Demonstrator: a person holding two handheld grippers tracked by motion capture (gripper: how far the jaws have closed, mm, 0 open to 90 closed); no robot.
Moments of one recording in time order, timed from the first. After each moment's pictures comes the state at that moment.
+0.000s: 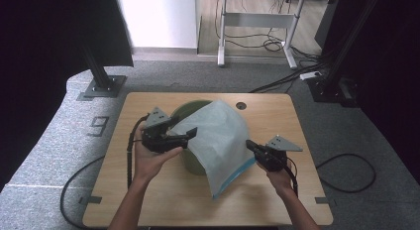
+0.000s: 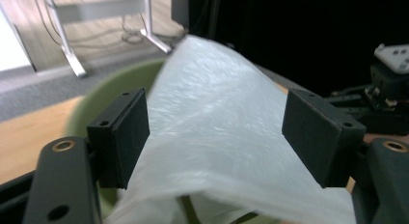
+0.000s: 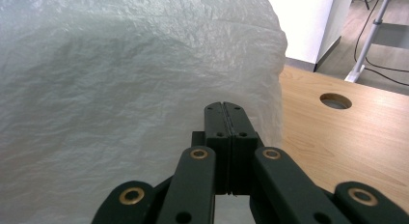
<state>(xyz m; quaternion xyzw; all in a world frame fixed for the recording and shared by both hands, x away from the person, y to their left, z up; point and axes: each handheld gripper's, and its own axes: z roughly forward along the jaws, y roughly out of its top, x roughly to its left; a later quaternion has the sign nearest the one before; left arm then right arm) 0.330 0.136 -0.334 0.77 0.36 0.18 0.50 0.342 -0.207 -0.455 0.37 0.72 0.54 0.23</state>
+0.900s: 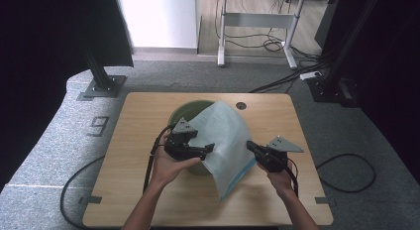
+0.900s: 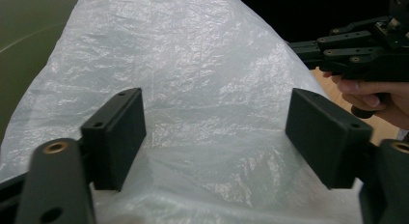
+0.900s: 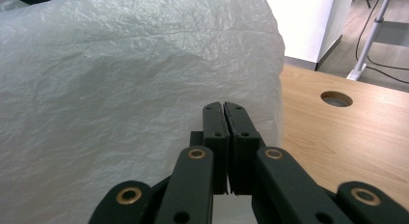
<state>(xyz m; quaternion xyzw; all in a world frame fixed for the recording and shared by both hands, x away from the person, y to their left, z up) 0.342 0.100 -0.377 0.81 0.35 0.12 0.45 0.340 -0.210 -0.456 0.37 0.72 0.54 0.23</state>
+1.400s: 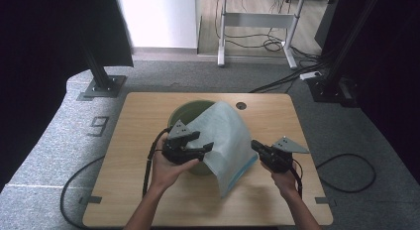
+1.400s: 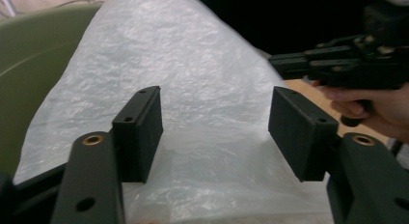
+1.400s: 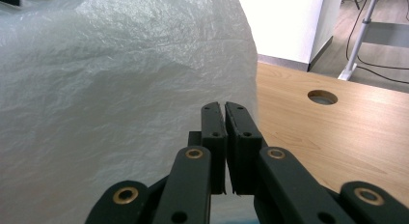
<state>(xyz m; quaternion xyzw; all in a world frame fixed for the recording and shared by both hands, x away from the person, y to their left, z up) 0.322 0.102 -0.369 0.79 0.34 0.13 0.49 0.337 -0.222 -0.455 0.38 0.71 0.55 0.24</state>
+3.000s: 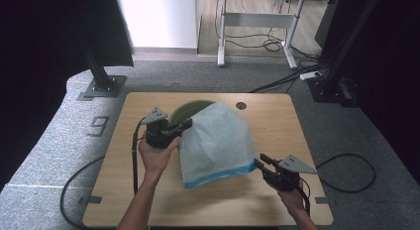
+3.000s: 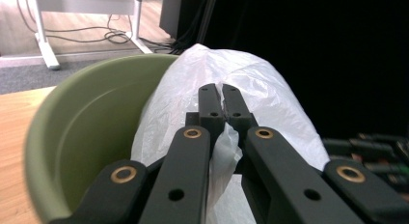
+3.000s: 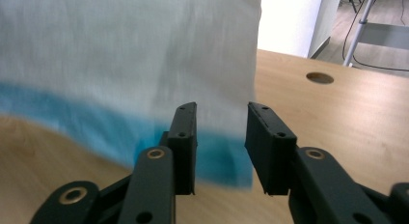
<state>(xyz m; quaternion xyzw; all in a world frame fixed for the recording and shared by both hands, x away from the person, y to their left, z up) 0.356 0.151 -0.363 0.71 0.40 0.13 0.56 0.291 -0.237 -0.477 0.37 0.71 0.54 0.25</state>
